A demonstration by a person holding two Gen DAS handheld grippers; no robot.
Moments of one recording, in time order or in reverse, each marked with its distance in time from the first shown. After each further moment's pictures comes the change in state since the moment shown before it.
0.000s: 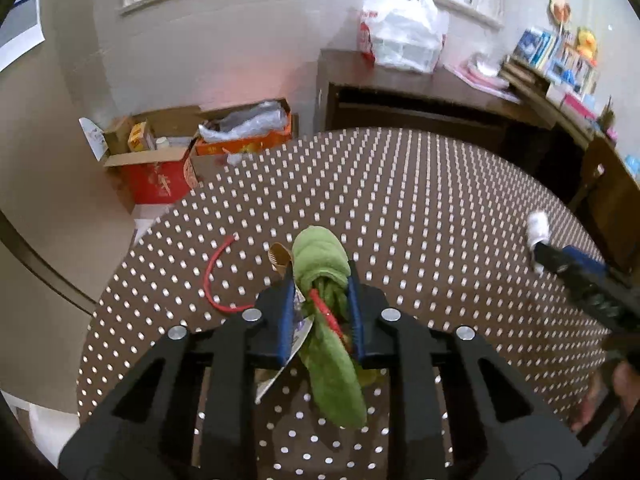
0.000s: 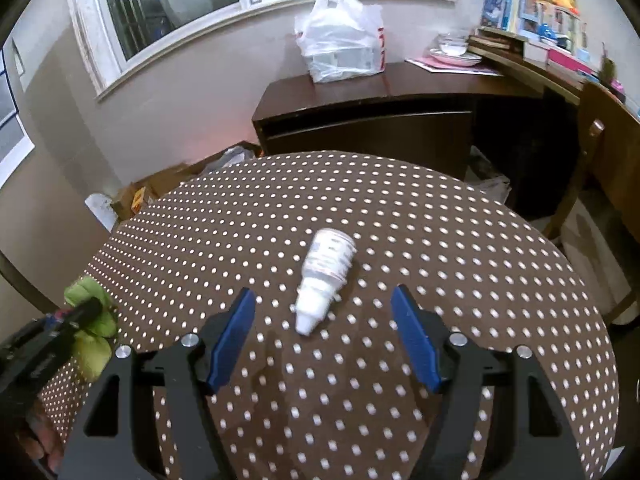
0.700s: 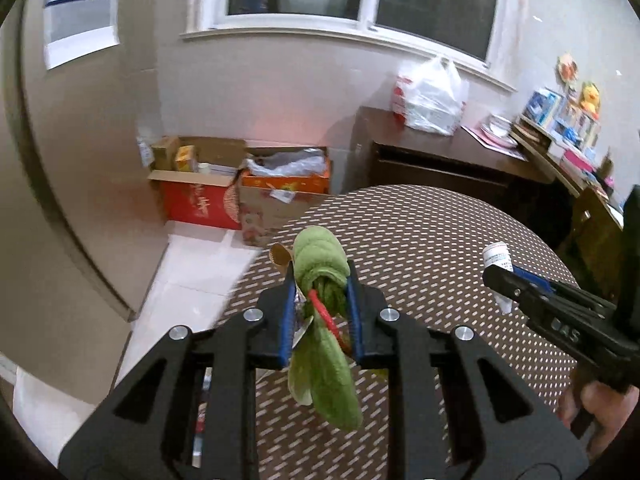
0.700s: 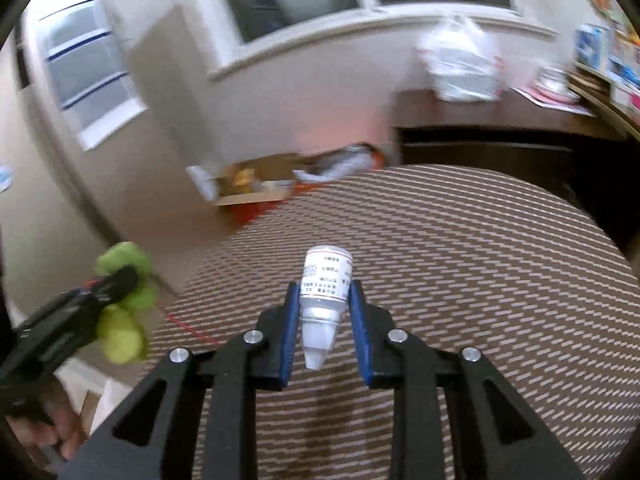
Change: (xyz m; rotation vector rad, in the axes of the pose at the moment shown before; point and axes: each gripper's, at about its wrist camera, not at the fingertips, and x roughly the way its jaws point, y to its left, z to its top) left arm -0.140 0.085 -0.043 -0.107 -0.164 0.052; right arm -0.086 0.134 -0.036 -0.183 -0.025 0.350
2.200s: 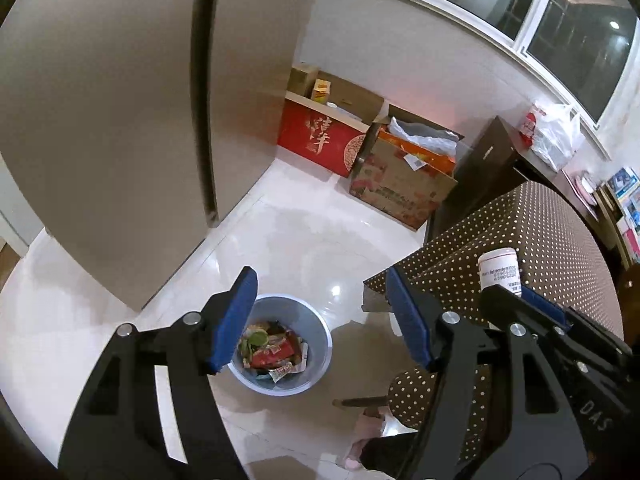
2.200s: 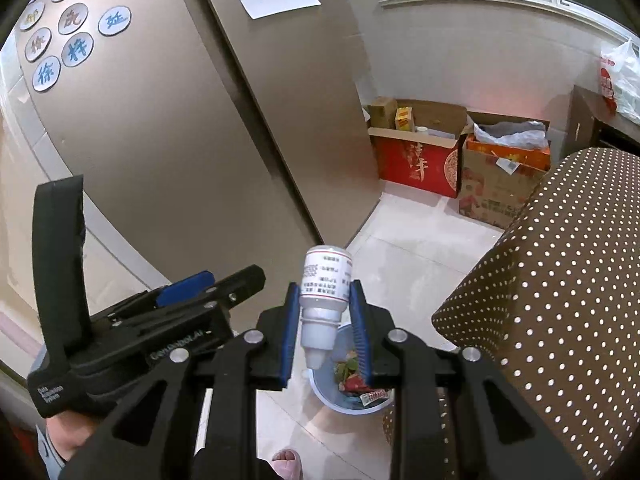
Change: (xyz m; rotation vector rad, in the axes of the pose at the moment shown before) left arm -0.049 0.268 -0.119 -0.362 0.114 0.189; right arm 0.082 0.289 -0.106 -0.256 0.184 0.280
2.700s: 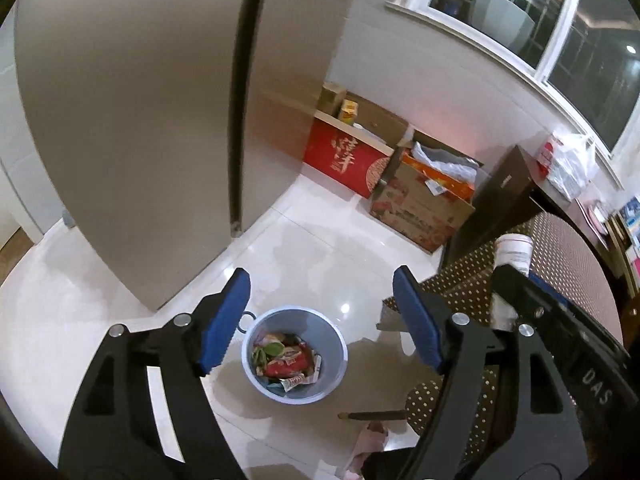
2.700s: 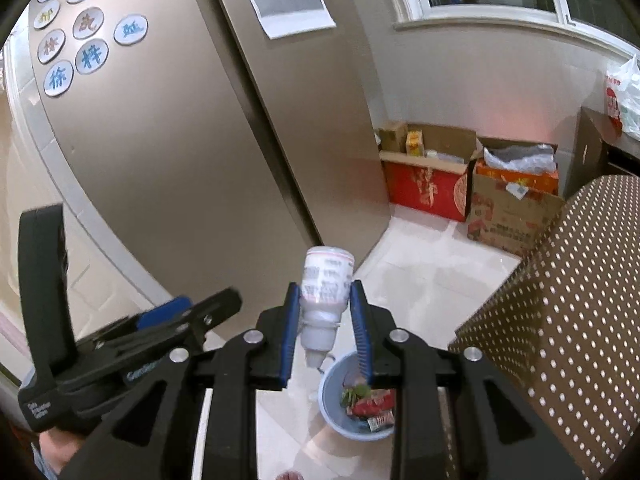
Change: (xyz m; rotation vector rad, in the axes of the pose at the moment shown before) left arm -0.025 0.030 0.006 -0.079 -0.065 0.071; right arm 0.007 0.018 0.015 -0.024 -0.102 0.016
